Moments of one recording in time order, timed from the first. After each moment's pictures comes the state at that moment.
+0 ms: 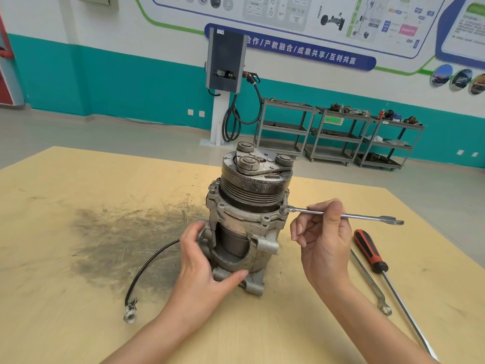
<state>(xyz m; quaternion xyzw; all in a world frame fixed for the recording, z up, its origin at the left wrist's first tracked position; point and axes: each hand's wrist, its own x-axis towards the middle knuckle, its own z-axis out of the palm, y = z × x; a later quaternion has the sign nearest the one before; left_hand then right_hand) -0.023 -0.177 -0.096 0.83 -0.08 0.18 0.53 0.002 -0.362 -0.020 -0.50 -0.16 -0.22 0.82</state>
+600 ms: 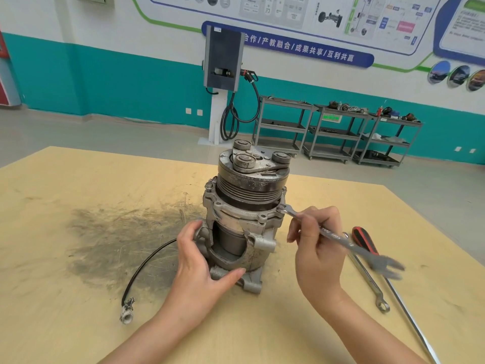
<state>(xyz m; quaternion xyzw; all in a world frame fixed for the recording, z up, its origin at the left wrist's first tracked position) -0.022 -0.177 -0.098 0.82 -0.09 0.18 0.54 -0.012 -0.355 -0.026 -0.66 -0.23 -0.42 0.58</state>
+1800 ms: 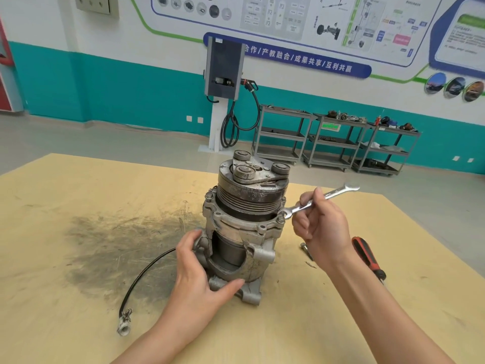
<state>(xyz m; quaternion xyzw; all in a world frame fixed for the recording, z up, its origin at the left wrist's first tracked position) -0.019 -0.176 -0.103 0.82 -0.09 0.19 0.54 0.034 -0.385 0.007 -0.56 -0.08 -0.06 0.82</state>
